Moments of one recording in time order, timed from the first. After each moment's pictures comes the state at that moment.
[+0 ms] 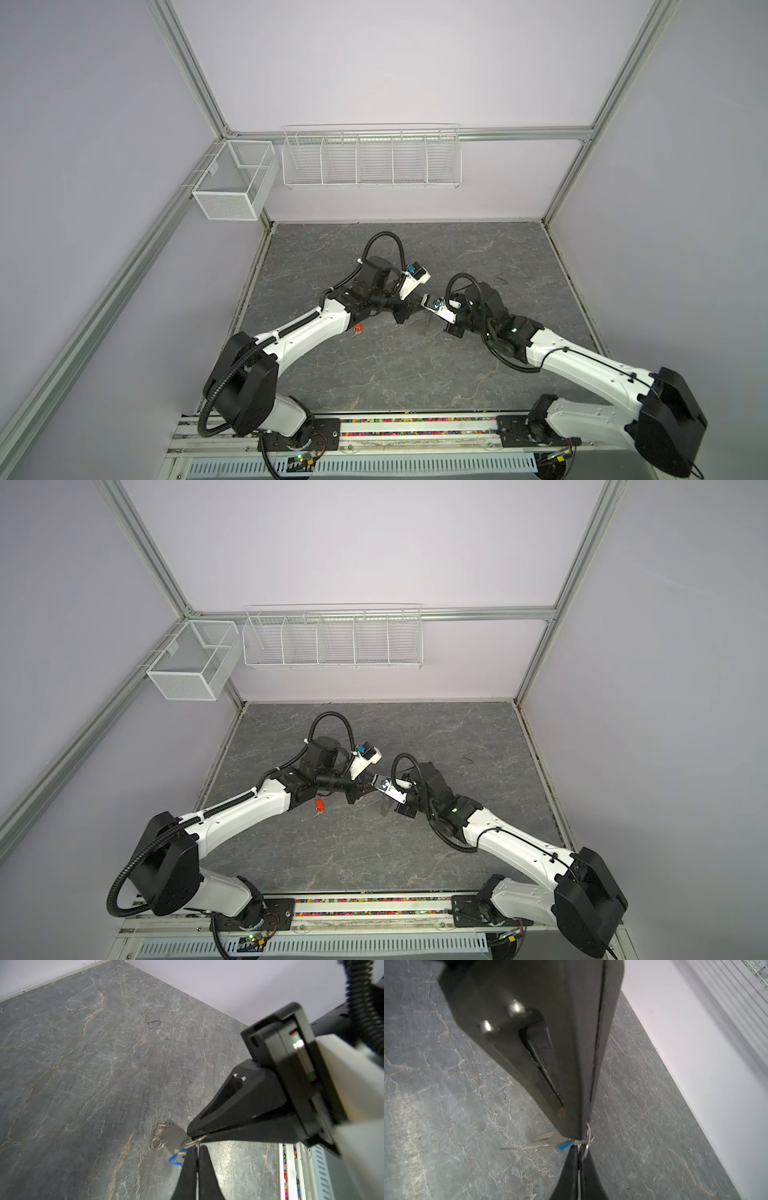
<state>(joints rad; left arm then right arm) -0.71 1.48 1.00 -0.15 0.62 0.11 0.76 1.18 0.72 -0.11 -0.07 -0.57</state>
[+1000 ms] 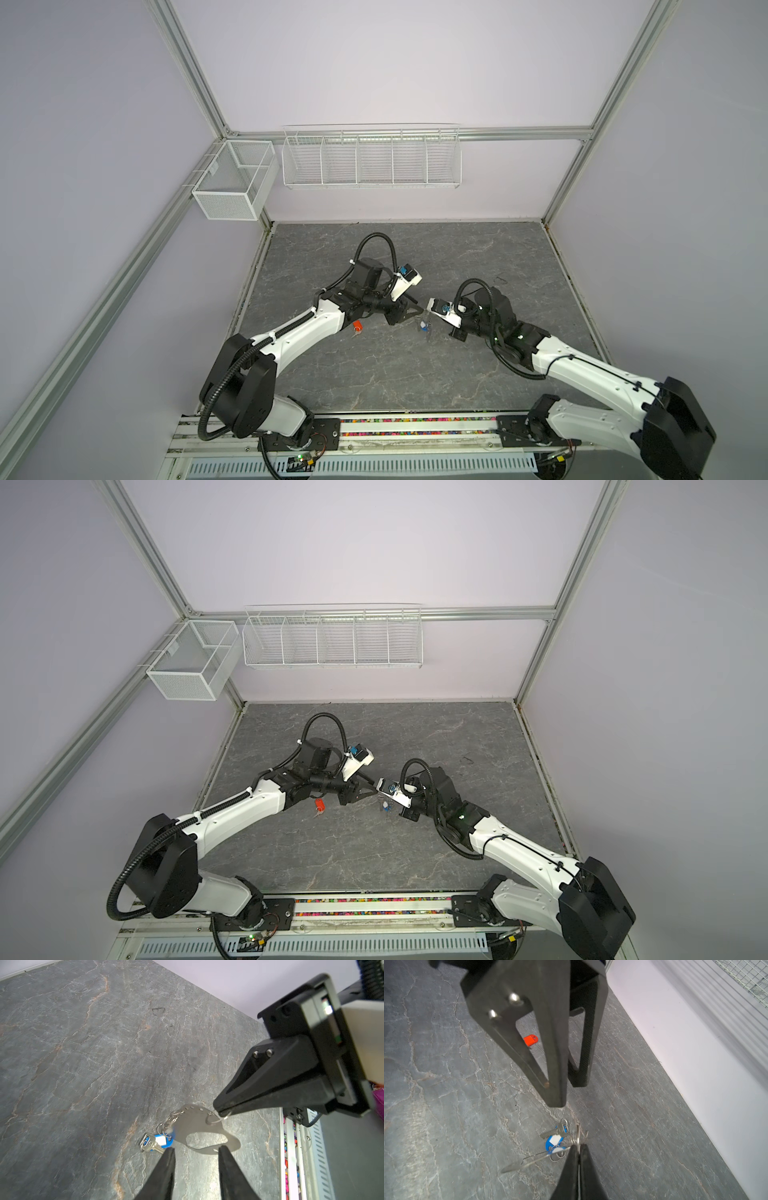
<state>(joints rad) -0.65 1.45 0.95 -0.17 0.68 0.16 0.71 1.12 0.63 0.00 -0.20 -0.56</state>
